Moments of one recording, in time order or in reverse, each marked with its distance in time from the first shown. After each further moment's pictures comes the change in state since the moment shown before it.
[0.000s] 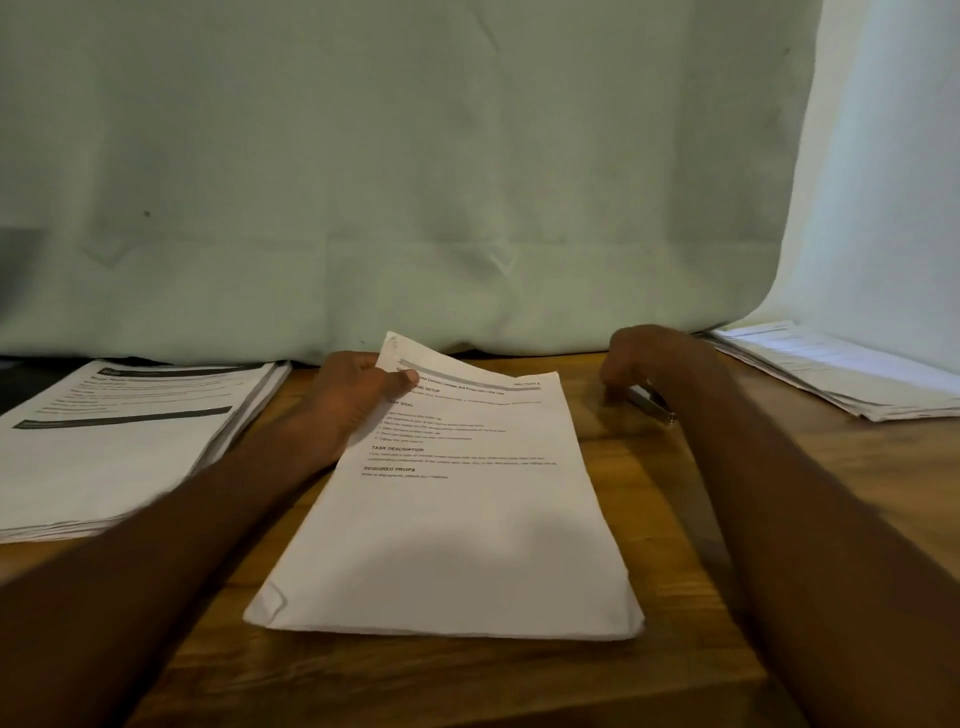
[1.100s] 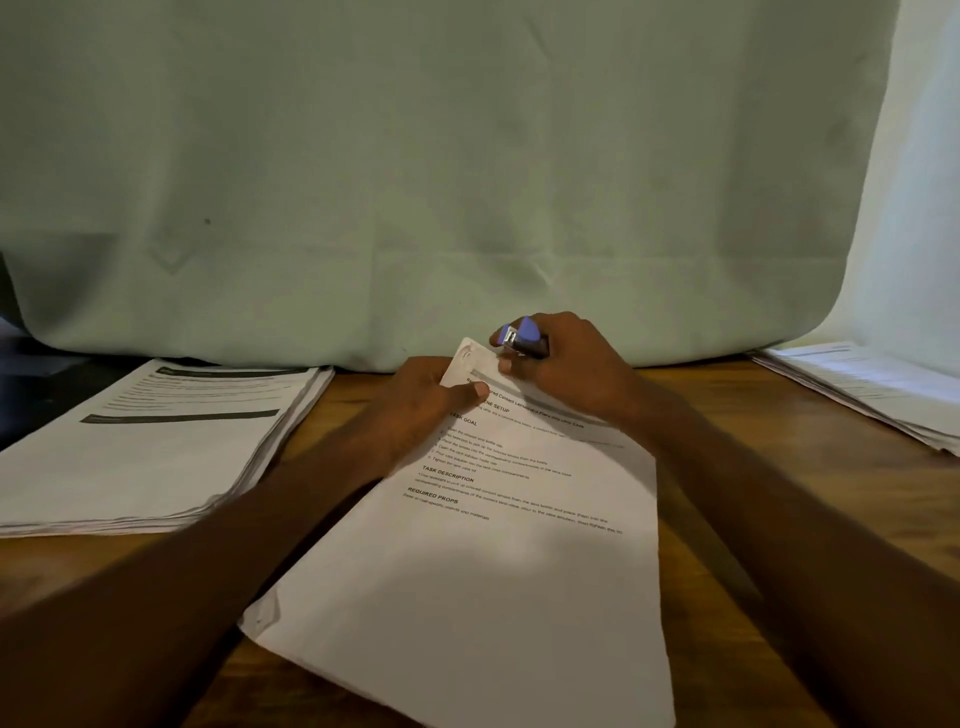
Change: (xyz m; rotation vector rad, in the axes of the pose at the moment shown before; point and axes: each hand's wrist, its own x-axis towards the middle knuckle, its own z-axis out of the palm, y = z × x) left_hand -0.003 0.001 0.012 0.149 -0.186 0.195; right_hand 0.000 -0.081 0.036 0.629 0.366 -0.769
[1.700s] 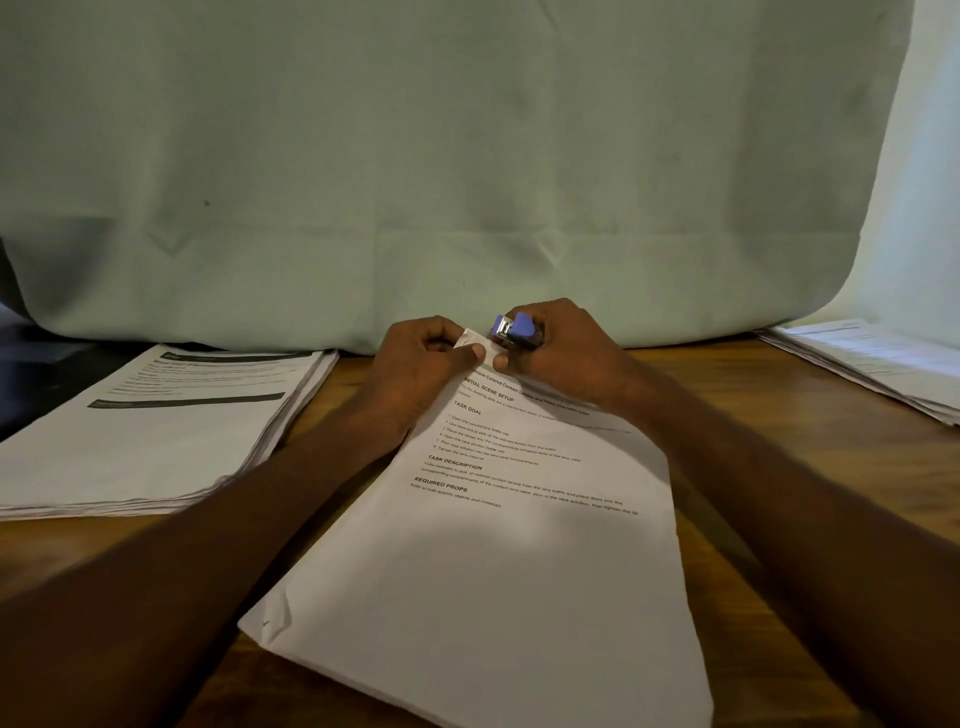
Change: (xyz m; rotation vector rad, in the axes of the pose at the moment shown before) left_hand -0.002 0.016 -0.002 0.056 0.245 0.090; right_hand -0.003 -0.004 0.012 0.110 -0.027 -0.033
